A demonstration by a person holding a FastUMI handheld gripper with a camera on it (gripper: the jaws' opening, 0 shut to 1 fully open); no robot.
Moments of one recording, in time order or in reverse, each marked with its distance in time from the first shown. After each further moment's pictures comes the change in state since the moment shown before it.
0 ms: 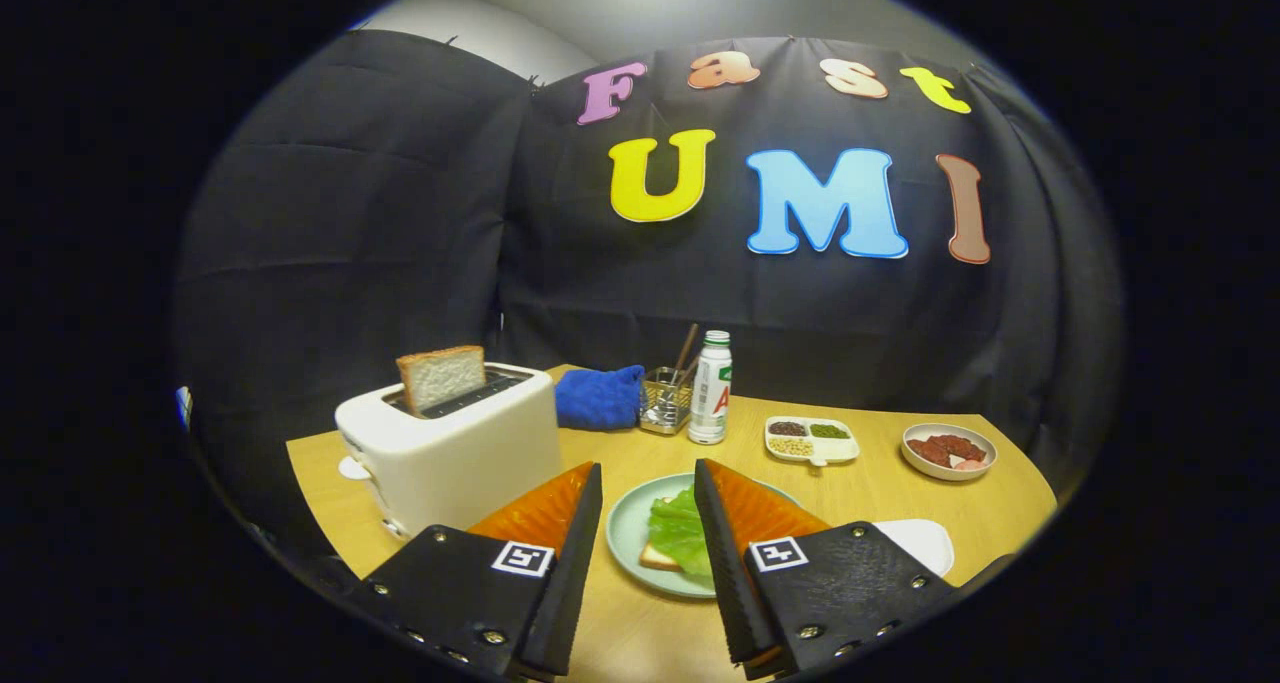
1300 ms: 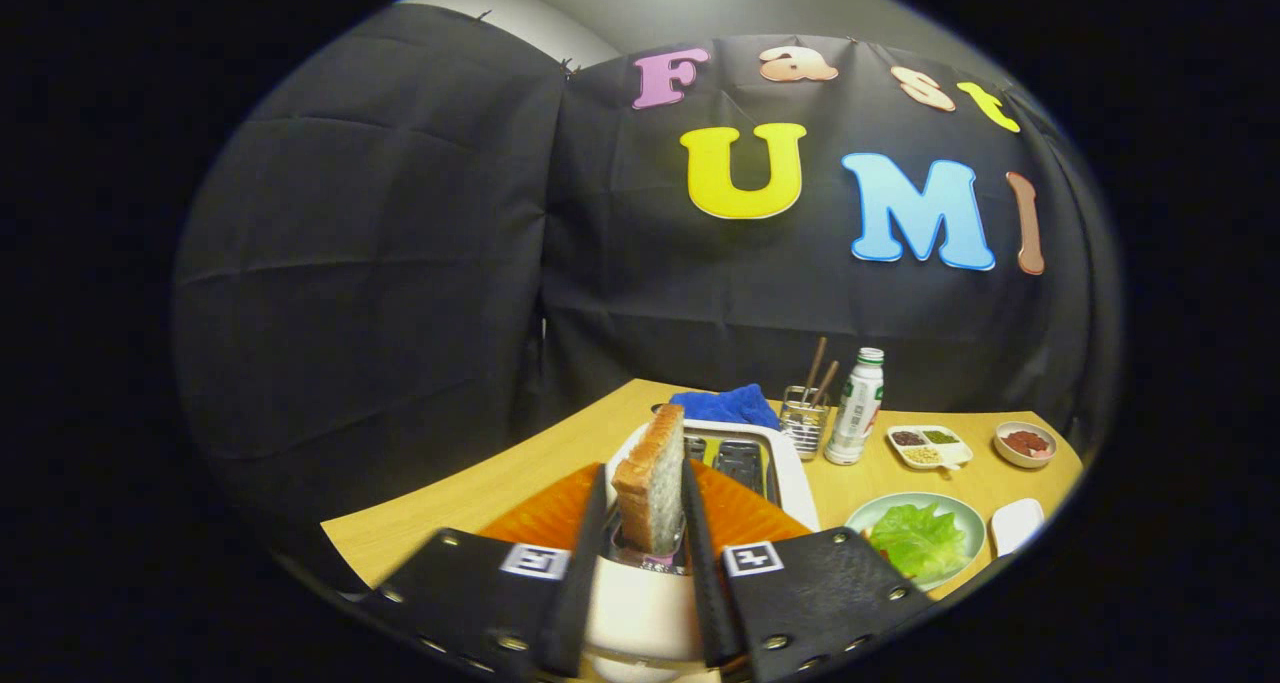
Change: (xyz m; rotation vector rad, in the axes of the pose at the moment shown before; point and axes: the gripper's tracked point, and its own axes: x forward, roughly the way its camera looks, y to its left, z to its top) arm 0.113 0.185 0.029 0.027 0.036 -0.018
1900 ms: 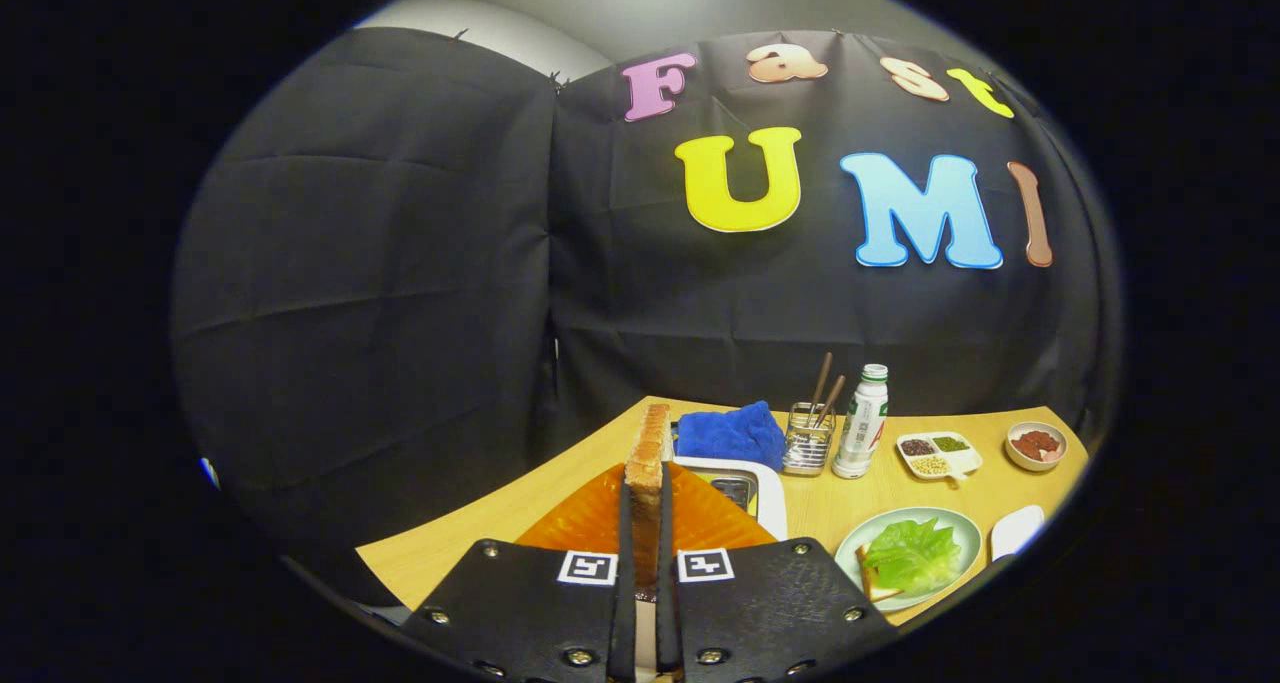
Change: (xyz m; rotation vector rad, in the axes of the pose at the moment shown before) arm -0.020 -0.013 0.057 0.046 -0.038 0.089
